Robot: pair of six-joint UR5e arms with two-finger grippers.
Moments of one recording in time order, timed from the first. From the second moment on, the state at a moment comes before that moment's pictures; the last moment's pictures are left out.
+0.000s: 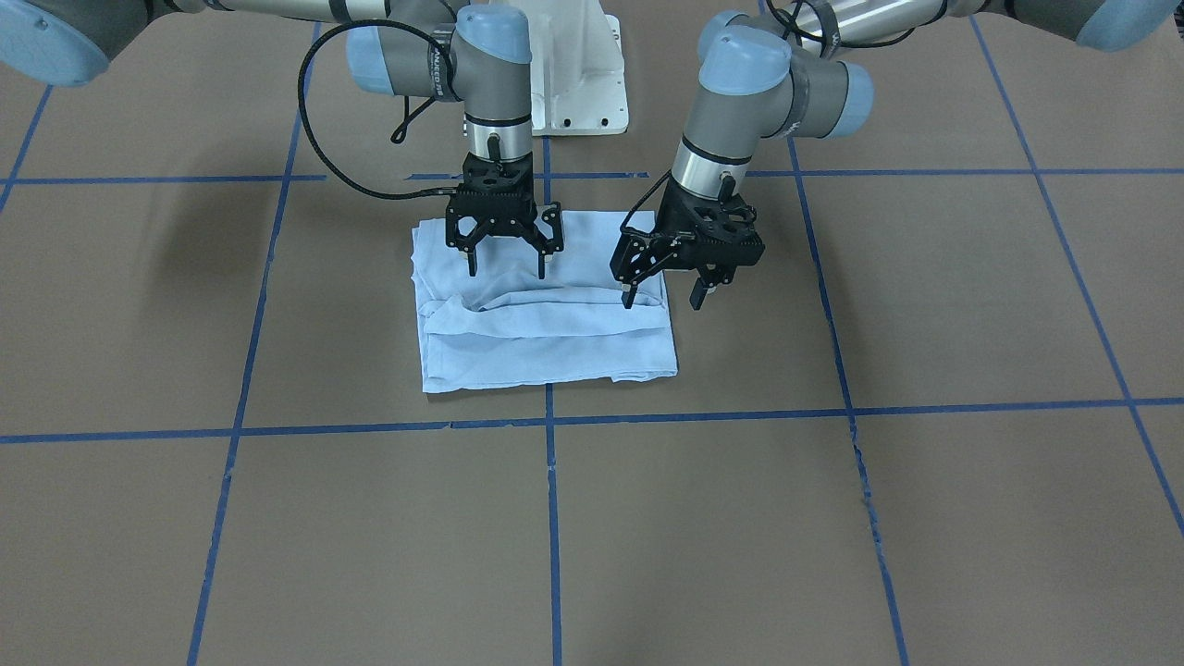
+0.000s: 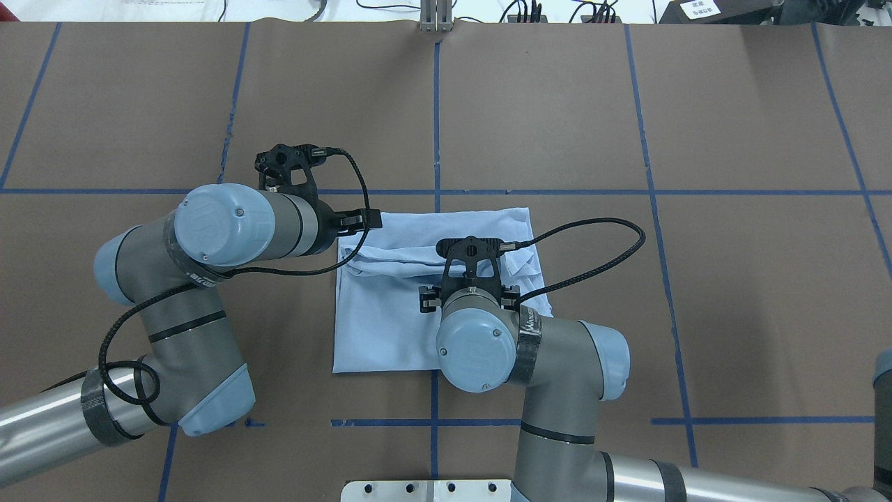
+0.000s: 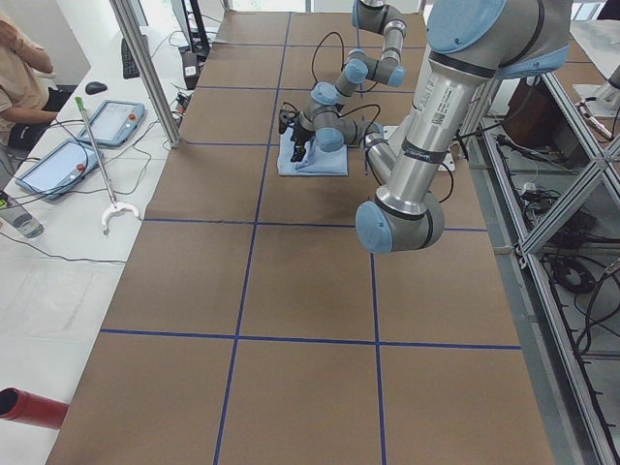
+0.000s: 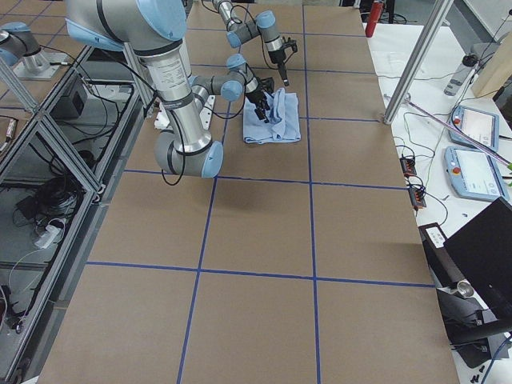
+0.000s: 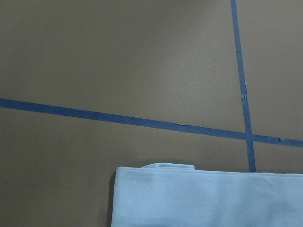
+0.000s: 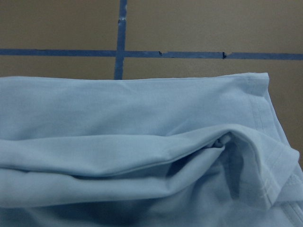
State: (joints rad) left arm -0.53 -2.07 -1.75 -1.95 -1.61 -1.37; right arm 0.26 -0.94 1.67 -1.50 1.25 1.35
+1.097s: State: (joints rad) left arm -0.53 -2.06 -1.78 -1.95 -1.62 -1.37; right arm 0.44 -0.83 1.44 -1.49 1.23 1.19
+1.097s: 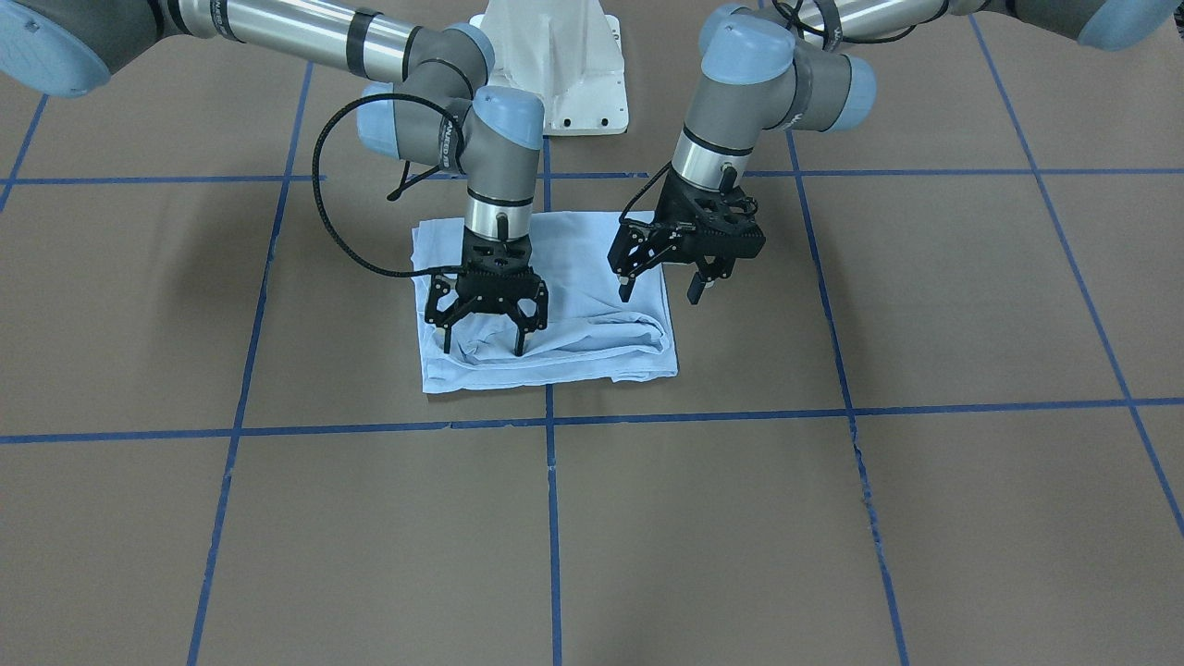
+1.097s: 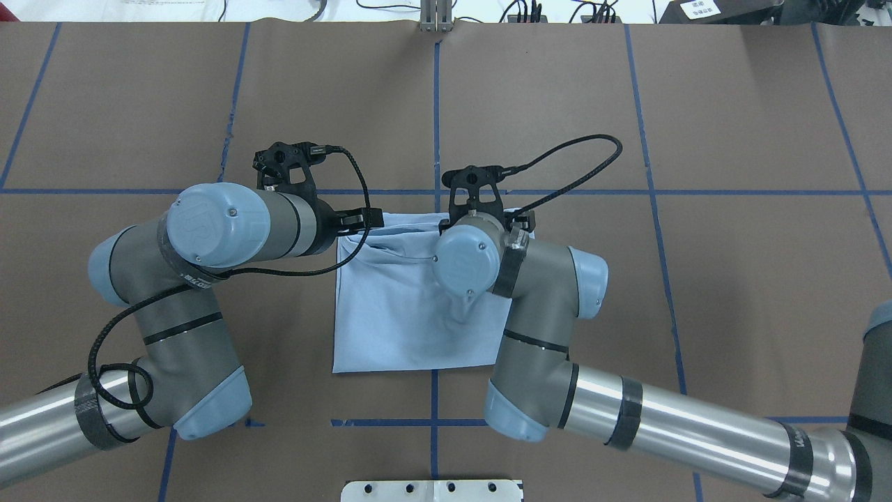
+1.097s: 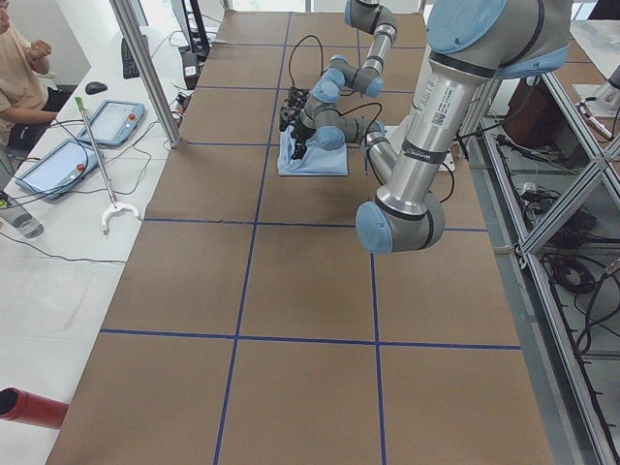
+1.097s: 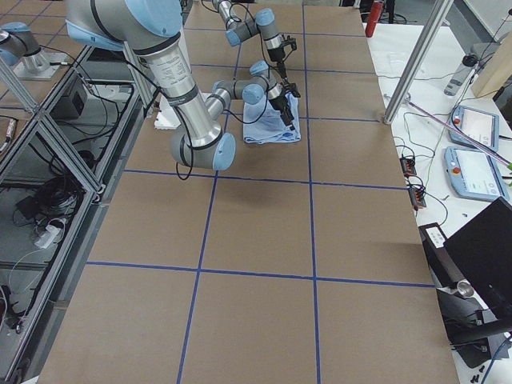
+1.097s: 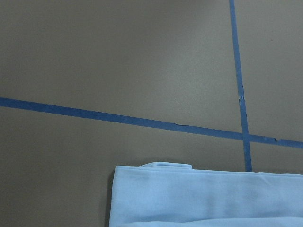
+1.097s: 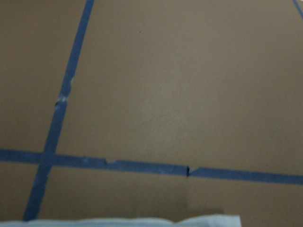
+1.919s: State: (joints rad) left arm -0.48 -2.08 -1.69 -1.95 -1.61 -1.37; right arm 0.66 -0.79 1.42 -1.39 1.55 1.14
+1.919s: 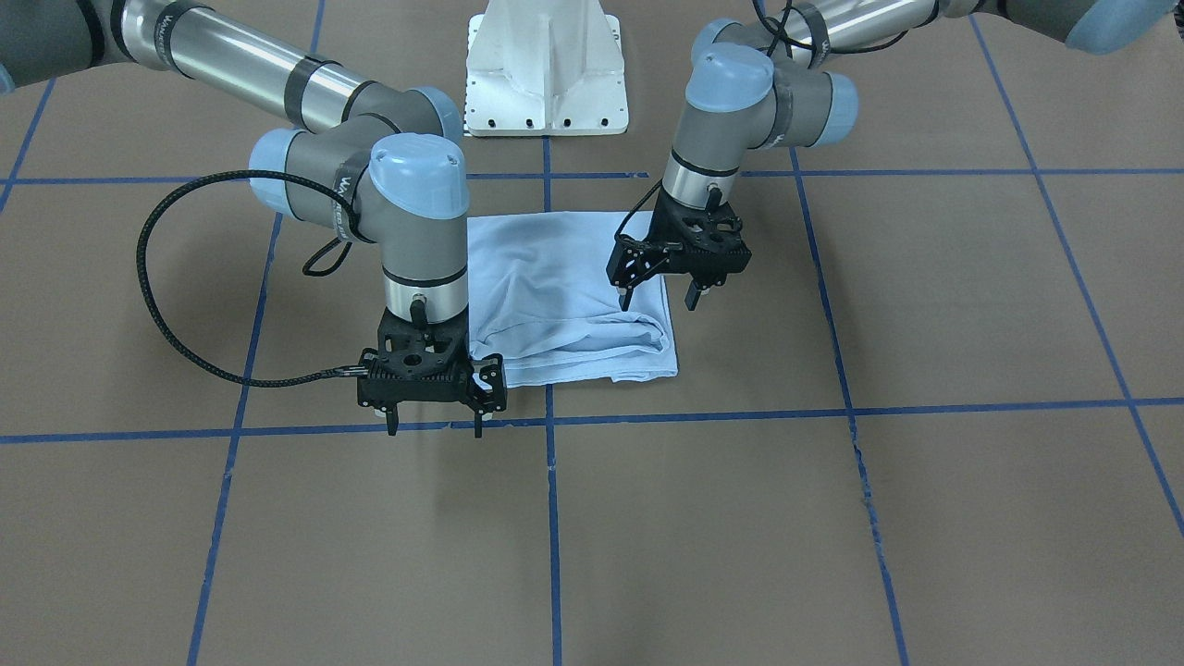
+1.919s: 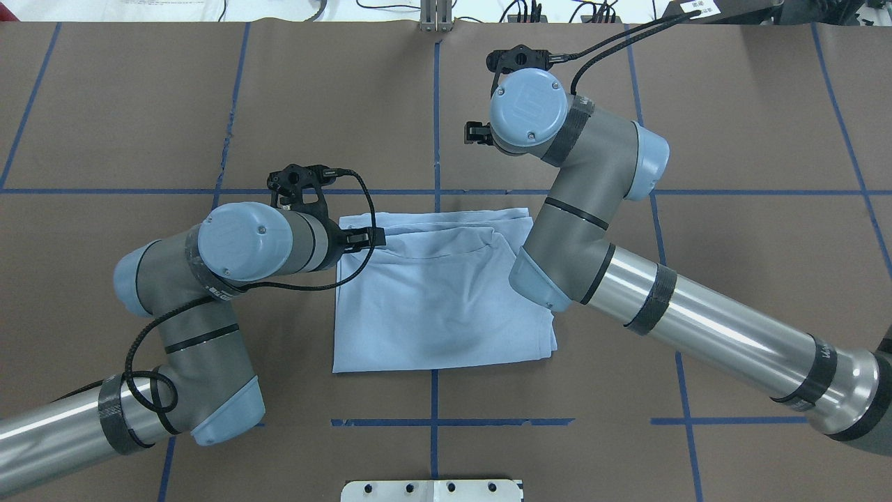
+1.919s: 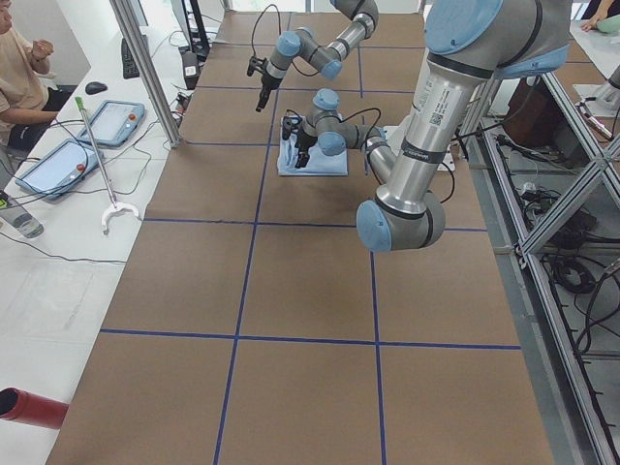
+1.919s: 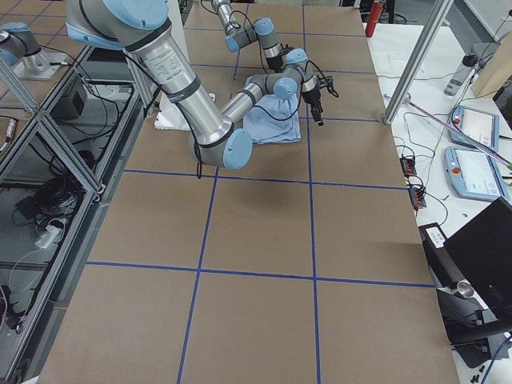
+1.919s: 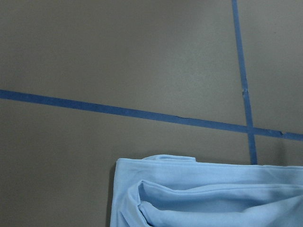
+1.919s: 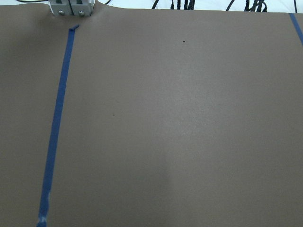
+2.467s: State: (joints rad) left arm -0.40 -2.08 -1.67 -1.95 -1.55 -1.36; right arm 0.67 -0.80 1.43 -1.39 1.57 1.14
